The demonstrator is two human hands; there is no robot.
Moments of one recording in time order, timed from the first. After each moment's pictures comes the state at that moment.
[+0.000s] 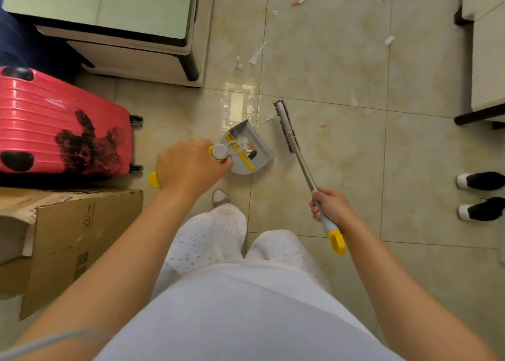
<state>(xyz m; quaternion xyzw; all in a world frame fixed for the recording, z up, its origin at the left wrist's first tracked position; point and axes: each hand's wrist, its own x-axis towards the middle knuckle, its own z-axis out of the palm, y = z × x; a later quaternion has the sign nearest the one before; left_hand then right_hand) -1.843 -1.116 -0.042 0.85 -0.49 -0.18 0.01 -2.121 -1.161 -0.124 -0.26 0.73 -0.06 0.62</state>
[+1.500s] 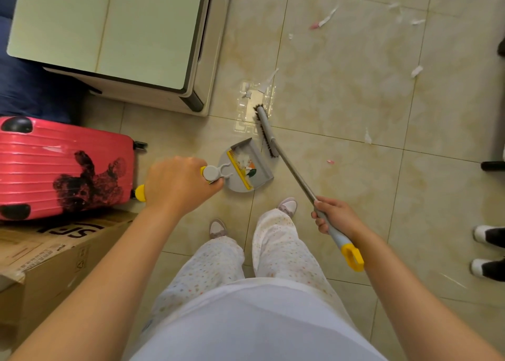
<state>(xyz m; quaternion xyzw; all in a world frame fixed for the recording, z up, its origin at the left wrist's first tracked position) -1.793 -1.319 -0.045 0.82 -0.54 -0.18 -0.07 -2.089 -1.398 -0.138 -0.22 0.67 0.00 0.71</state>
